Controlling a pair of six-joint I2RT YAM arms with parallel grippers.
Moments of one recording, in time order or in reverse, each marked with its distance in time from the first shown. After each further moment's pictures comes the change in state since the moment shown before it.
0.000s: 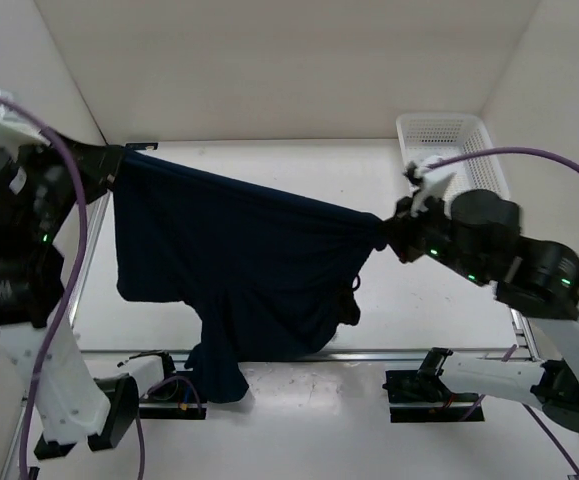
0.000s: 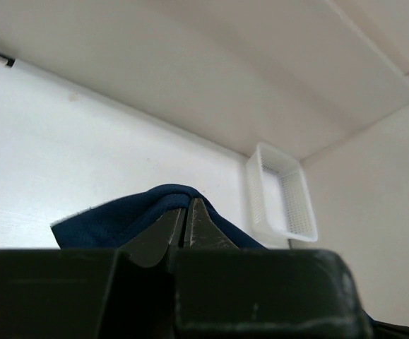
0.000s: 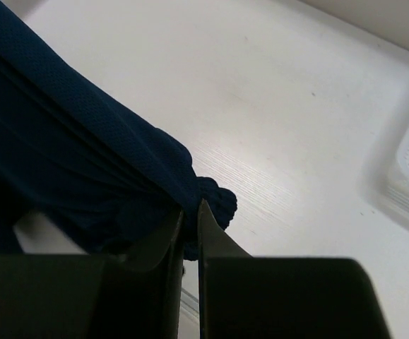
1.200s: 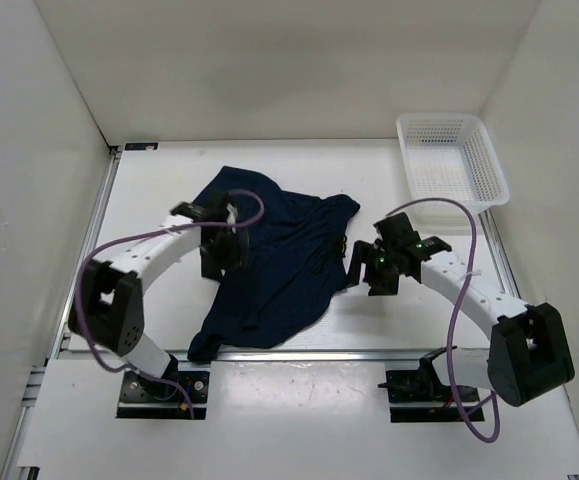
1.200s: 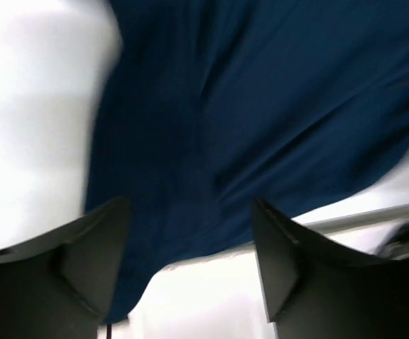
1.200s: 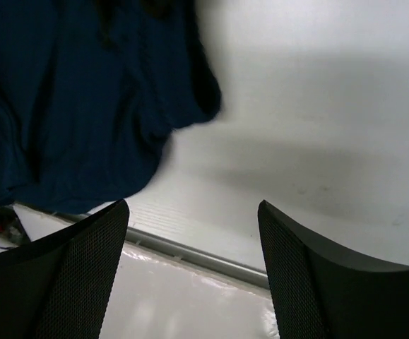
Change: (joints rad) left arm -0.517 0.388 -0.980 0.244 -0.098 0.126; right arm -0.529 0.295 -0.829 0.409 -0.496 0.364
